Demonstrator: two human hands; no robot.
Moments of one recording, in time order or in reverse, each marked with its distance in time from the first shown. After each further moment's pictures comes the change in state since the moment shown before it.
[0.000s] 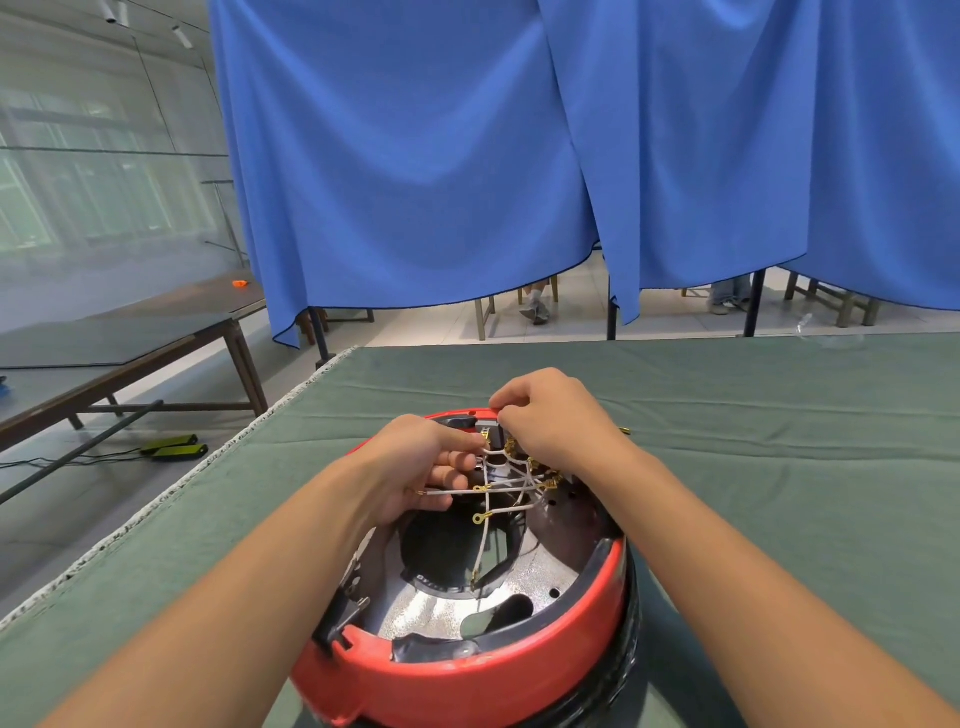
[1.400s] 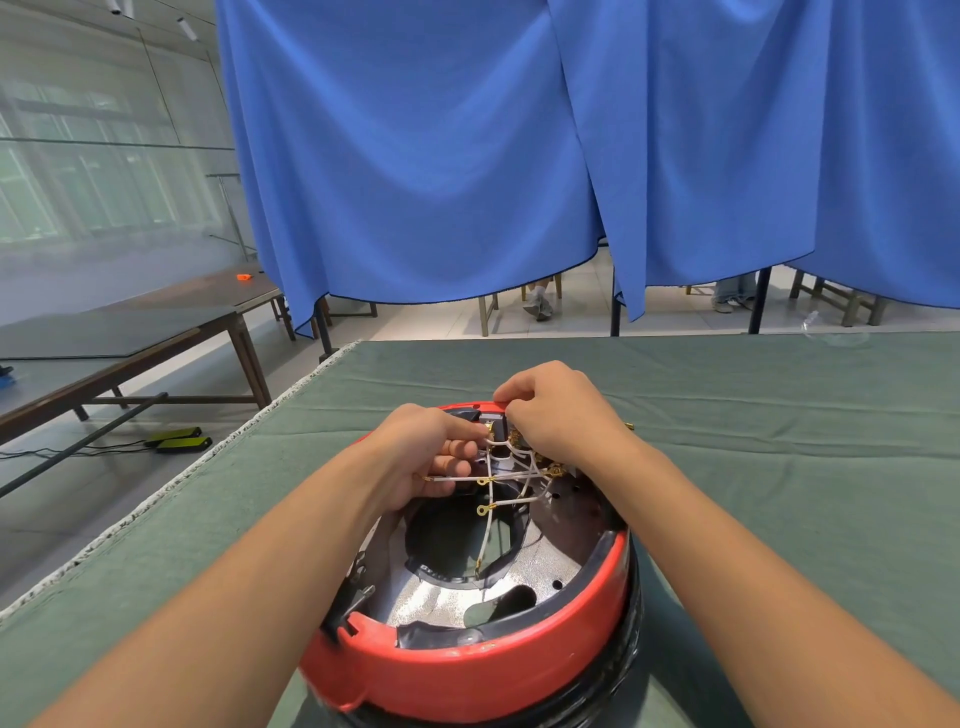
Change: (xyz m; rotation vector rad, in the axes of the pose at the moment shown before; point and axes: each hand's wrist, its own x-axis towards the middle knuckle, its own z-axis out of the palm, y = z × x) left_hand -0.004 0.005 0.005 -0.013 0.078 -0.025; right_hand -0.002 -0.002 -0.001 -0.018 0.002 0.003
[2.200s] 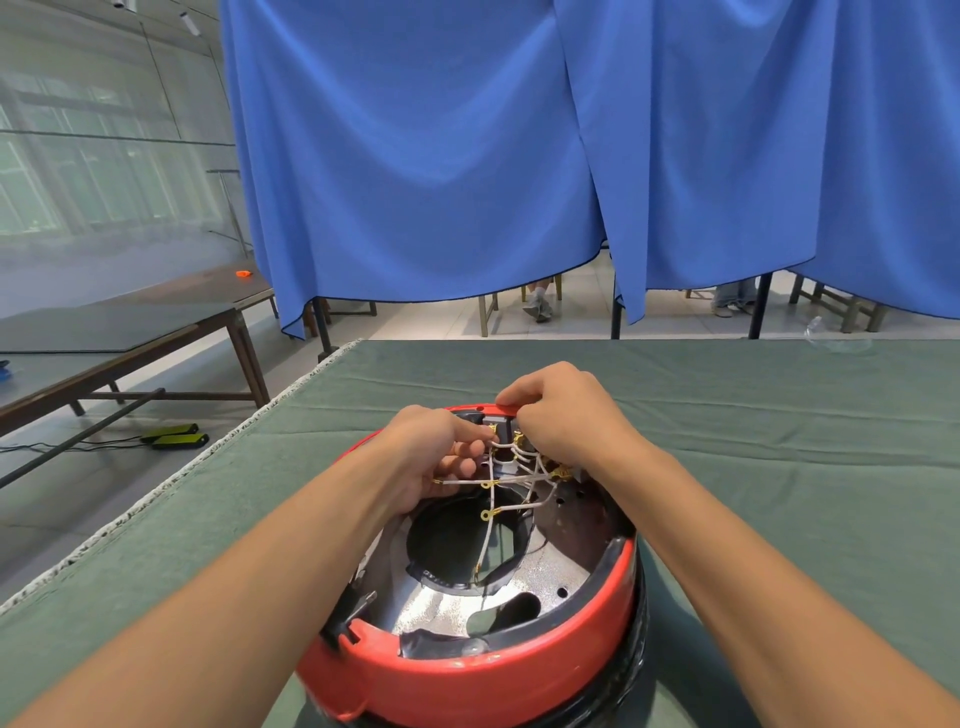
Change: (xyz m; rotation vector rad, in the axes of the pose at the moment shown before) left_hand -0.001 0.002 0.006 -0.056 0.043 -0.007; right_hand 0.000 0.001 -0.003 0.003 -0.006 0.005
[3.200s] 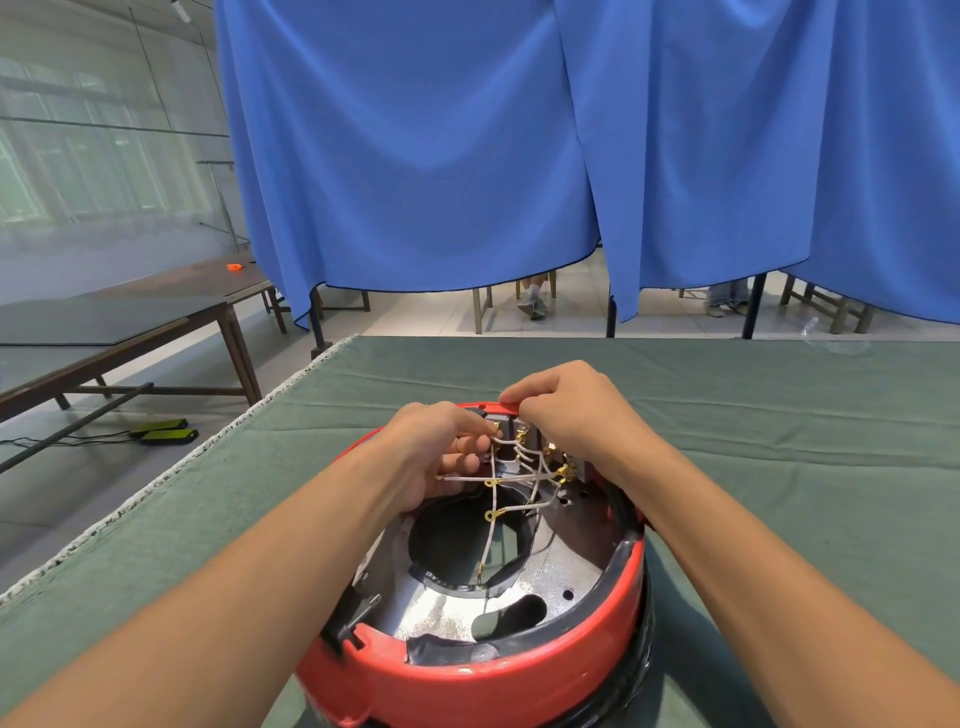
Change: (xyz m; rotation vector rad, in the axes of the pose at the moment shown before) left_hand 0.004 0.001 0.000 -0.053 -0.013 -0.026; right_hand 0.005 0.006 0.001 0.129 0.026 0.046
